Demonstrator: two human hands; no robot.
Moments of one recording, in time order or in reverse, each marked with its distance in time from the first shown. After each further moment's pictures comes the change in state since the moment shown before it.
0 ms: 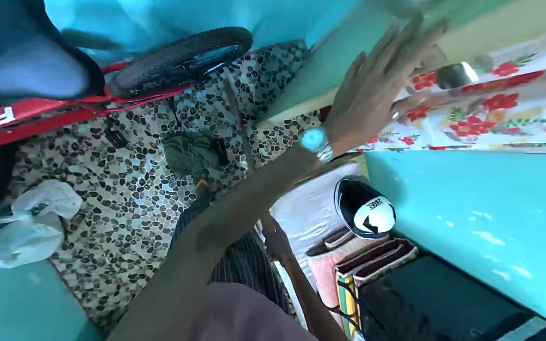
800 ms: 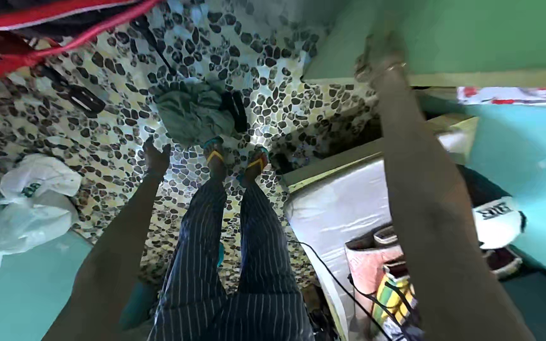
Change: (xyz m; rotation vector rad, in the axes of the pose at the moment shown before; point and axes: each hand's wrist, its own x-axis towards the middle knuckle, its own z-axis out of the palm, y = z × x) left_hand -0.357 -0.625 0.128 0.133 0.046 -1.314; right_hand 0.369 -0.262 -0.141 0.045 0.500 -0.240
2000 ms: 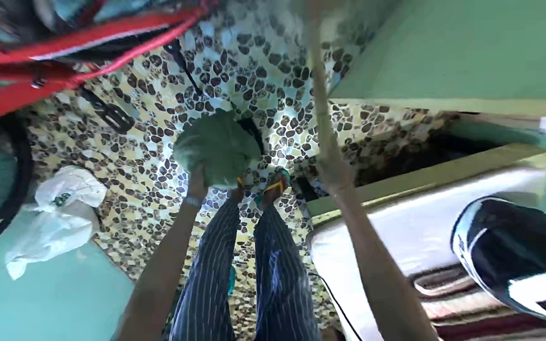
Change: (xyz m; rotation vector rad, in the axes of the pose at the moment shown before) left_hand -0.020 0.032 0.057 -0.922 -0.072 -0.259; right_hand -0.118 0.127 0.100 -0.599 -0.354 -0.078
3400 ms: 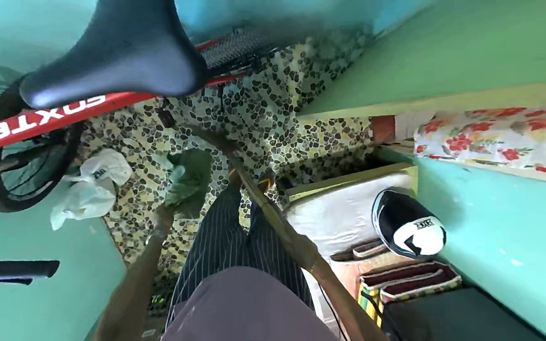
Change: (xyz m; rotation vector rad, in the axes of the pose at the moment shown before) left_hand -0.267 0.074 -0.239 0.935 0.149 -0.093; right_hand -0.382 -0.035 -0.030 -0.317 -0.494 -0.018
